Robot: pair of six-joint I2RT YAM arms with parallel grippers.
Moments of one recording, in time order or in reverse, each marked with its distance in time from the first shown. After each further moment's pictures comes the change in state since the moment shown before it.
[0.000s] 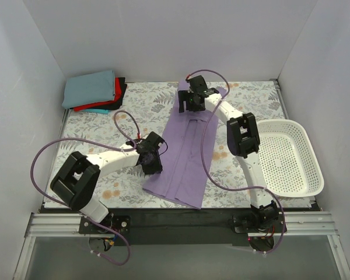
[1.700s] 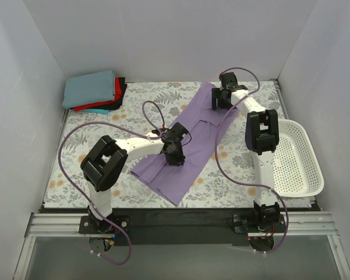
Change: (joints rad) left arm -0.104 0.288 0.323 -0.005 0.064 -0.044; right arm -0.224 -0.110 -0.188 -0.013 0.168 -0.132
